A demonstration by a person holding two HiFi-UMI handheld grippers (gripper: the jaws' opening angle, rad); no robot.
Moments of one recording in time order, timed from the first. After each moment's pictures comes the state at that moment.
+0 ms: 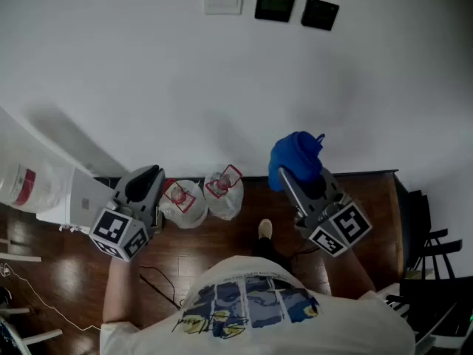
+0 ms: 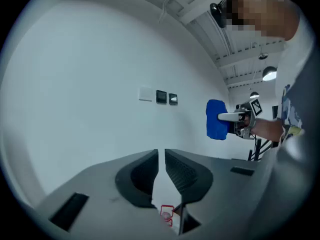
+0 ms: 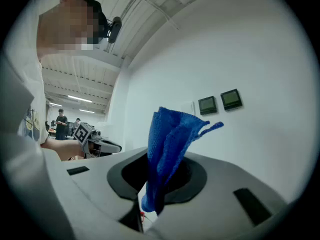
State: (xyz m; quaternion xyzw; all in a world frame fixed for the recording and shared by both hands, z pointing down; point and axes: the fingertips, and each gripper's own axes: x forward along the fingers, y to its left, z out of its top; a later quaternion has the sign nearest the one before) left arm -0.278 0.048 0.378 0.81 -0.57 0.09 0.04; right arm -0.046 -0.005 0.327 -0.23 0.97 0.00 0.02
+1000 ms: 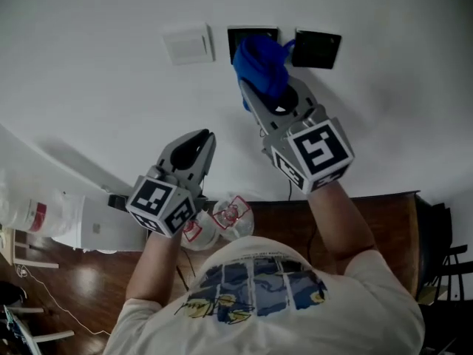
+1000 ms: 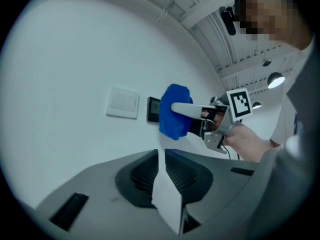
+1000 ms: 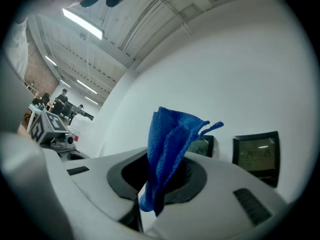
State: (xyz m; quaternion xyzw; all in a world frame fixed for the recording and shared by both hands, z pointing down) left arm -0.154 -0.187 0.288 0.83 -0.55 0.00 0.01; right arm -0.104 -0.243 0.184 -0.25 0.95 0.16 0.05
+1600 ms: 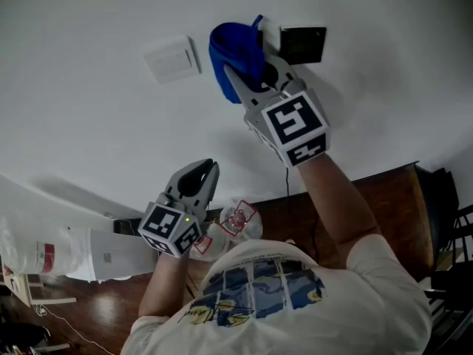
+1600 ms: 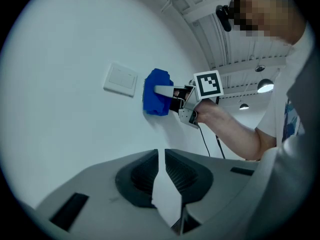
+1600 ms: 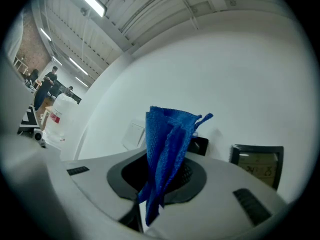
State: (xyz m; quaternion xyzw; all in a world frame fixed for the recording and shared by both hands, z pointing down) left arm -0.156 -0.183 0.341 0.87 -0.49 0.03 0.05; right arm -0.124 -0.297 0.178 -0.33 0.92 0.20 0.00
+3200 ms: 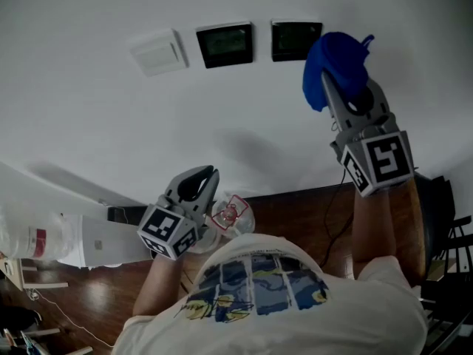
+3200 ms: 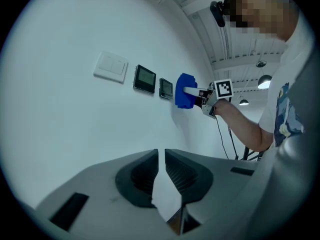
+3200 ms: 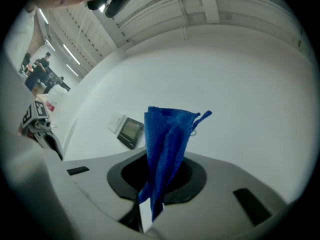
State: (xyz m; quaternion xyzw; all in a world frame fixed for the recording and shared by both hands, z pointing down) left arm -0.122 -0.175 0.370 0.87 -0.48 0.06 0.06; right arm 0.052 -0.291 0.176 -0.40 0.89 0.23 0.00
